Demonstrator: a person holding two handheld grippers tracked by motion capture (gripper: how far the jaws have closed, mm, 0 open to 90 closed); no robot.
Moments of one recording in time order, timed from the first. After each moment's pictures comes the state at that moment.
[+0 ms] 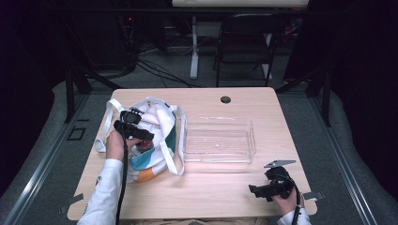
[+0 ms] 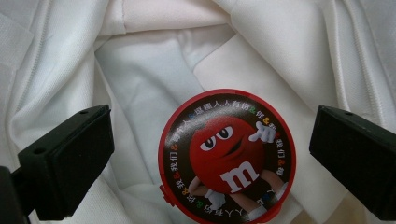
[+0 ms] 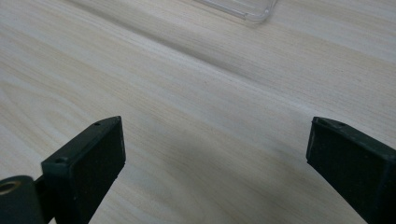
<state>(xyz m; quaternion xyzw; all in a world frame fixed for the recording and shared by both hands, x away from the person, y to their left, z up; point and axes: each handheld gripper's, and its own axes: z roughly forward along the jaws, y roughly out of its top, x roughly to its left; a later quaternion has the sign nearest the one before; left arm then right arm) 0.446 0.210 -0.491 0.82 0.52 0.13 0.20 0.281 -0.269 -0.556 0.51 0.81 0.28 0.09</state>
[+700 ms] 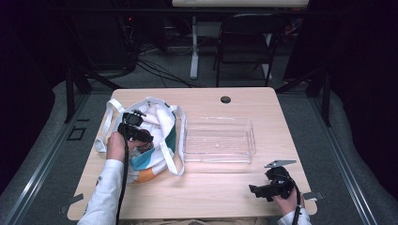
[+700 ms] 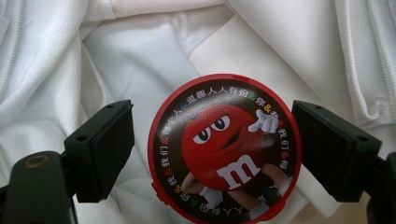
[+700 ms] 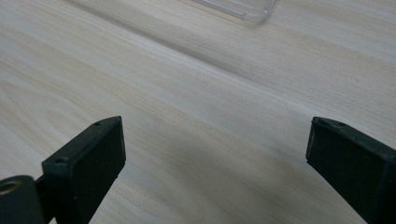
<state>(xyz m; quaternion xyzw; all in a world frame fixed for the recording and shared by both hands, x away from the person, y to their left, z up) 0.447 0.206 -0.499 0.83 0.51 0.13 0.17 0.281 -0.270 -0.556 0.51 0.80 0.28 0.09</state>
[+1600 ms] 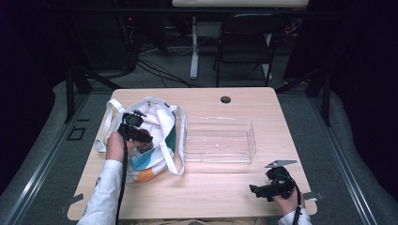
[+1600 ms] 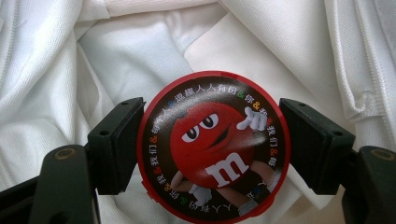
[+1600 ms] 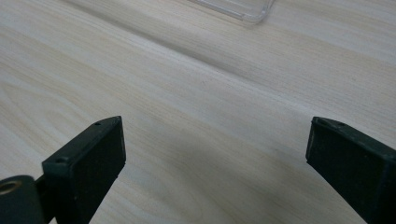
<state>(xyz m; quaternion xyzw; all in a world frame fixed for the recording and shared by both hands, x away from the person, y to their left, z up) 0.443 0.206 -0.496 0.83 0.51 0.12 0.18 0.280 -0.271 -0.555 0.51 0.81 0.28 0.09</state>
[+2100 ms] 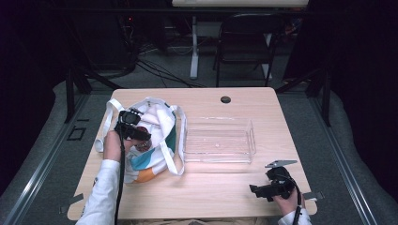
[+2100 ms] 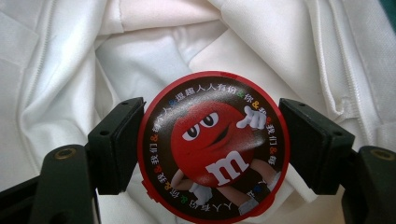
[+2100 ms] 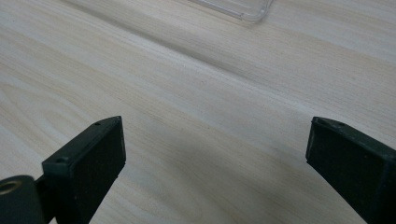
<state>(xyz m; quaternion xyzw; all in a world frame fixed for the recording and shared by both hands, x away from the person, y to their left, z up) 0.437 0.210 -0.479 0.83 0.51 0.14 0.20 0.280 -0.271 -0.555 0.52 0.80 0.28 0.09</state>
